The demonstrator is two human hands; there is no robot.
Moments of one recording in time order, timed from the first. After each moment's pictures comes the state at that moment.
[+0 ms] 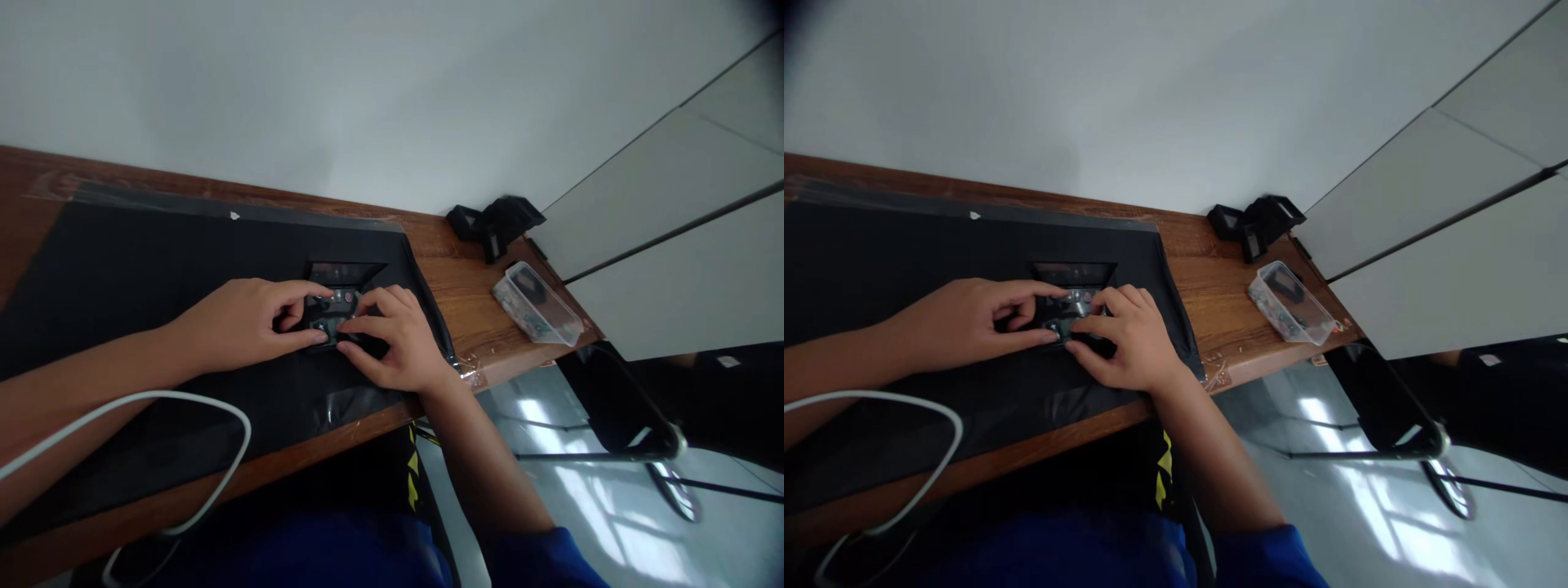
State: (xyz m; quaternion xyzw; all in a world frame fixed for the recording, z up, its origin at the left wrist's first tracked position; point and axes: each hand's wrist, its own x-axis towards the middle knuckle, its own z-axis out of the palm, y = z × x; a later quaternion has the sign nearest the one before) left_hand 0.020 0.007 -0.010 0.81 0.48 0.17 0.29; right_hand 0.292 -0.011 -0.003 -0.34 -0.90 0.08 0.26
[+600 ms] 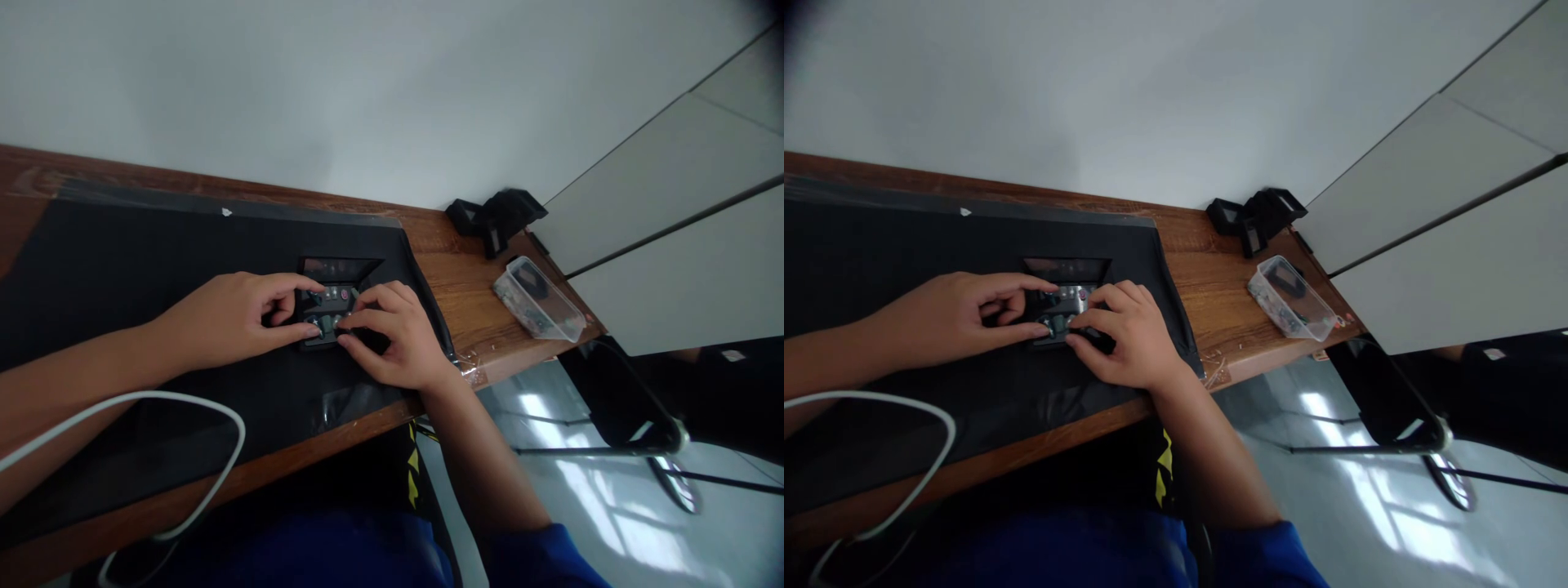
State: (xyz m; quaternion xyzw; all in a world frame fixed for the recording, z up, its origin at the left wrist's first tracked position) left_hand 0.016 0.009 -0.009 0.80 0.49 0.18 0.30; right_hand 0.294 -0.011 -0.003 -0.33 -0.89 0.09 0.29
